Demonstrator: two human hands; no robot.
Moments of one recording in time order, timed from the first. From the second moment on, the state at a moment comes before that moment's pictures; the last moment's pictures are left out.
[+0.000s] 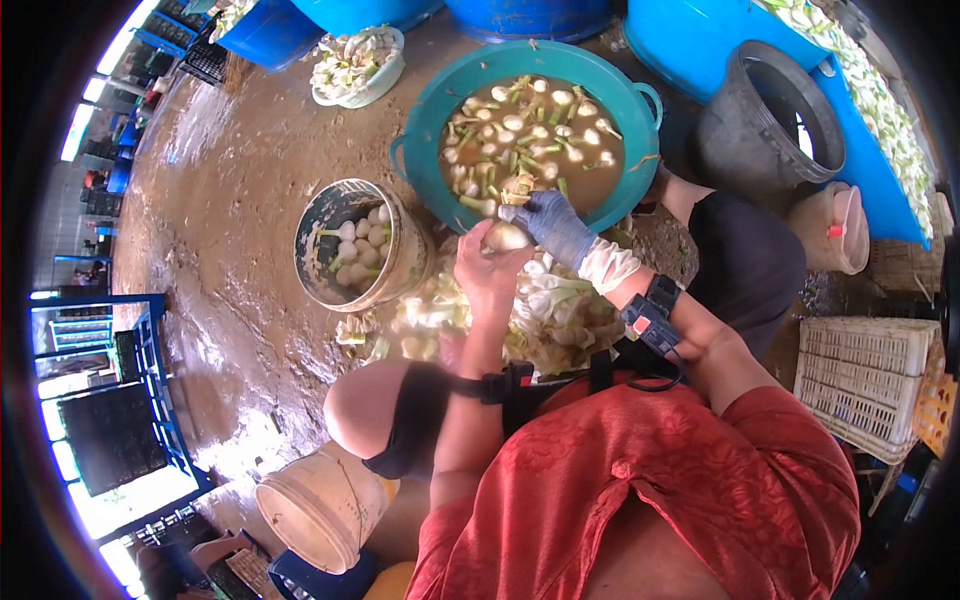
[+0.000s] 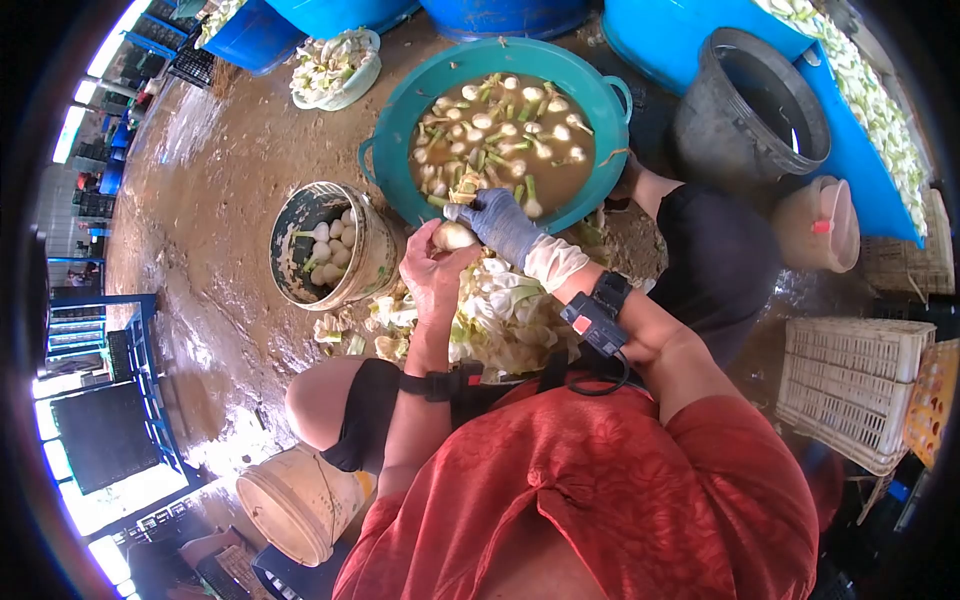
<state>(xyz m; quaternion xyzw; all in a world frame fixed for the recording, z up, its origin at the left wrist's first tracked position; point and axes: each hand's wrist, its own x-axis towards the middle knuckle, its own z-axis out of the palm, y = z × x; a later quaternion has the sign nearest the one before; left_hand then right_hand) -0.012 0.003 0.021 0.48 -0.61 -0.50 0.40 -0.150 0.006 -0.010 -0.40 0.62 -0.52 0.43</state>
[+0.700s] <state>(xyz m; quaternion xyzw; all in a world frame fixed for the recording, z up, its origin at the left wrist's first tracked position) -0.009 -0.011 0.011 0.28 -0.26 -0.88 0.30 -0.171 0.042 0.006 -0.49 0.55 -0.55 0.39</state>
